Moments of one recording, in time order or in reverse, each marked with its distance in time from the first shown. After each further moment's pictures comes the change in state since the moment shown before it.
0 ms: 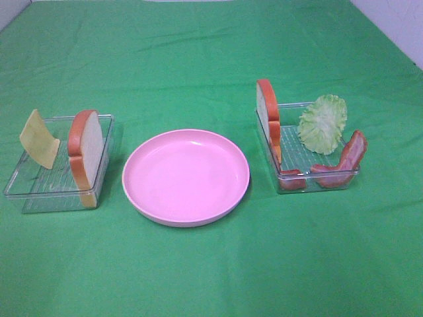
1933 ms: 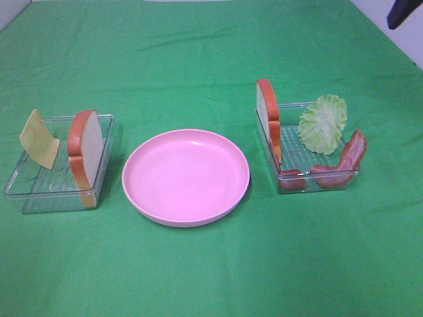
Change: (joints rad) left arm 0.000 0.000 0.000 0.000 0.000 0.000; right arm 0.000 1.609 -1.125 0.055 0.101 0.118
